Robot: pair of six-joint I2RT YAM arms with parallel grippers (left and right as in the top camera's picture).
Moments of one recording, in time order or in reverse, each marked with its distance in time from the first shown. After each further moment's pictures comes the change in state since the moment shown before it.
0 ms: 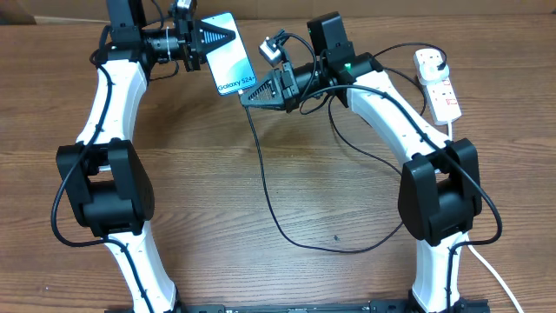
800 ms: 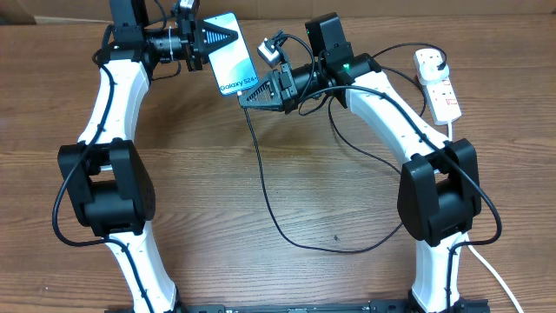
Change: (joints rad) left arm -0.008 0.000 0.000 0.009 -0.003 -0.003; right arm 0.005 0.000 0.000 -0.003 0.007 0.000
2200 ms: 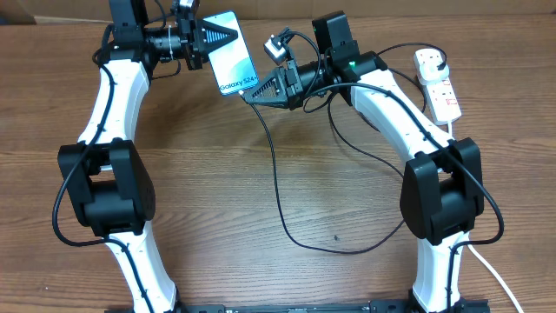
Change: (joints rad) left arm 0.000 0.000 0.000 0.019 0.006 0.000; right arm -0.026 0.000 0.000 -0.005 -0.001 0.001
